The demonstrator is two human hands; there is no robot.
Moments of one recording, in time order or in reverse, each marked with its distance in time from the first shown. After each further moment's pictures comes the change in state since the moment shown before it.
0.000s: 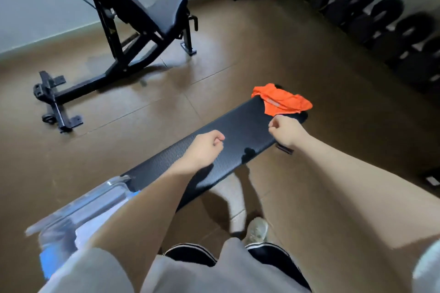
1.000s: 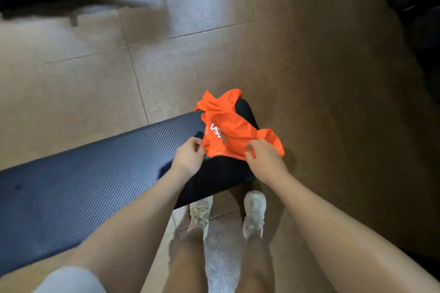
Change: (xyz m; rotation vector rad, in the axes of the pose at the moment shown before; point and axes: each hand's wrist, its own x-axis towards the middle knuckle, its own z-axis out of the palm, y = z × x) left_hand 0.439 0.058 0.253 -0.373 0.139 -0.602; right_hand 0.392 0.271 -0.001 -0.156 -0.281 -0.141
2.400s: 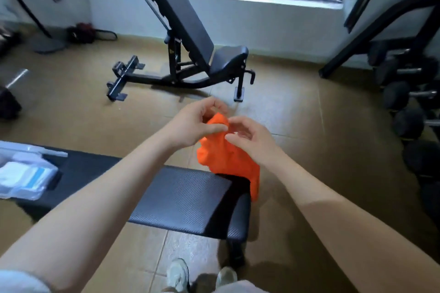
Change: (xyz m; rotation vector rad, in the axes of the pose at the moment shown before) left_hand -0.290 0.258 -0.137 -0.194 0.351 0.606; right_hand -0.141 -0.098 -0.297 0.575 -0.191 -0.903
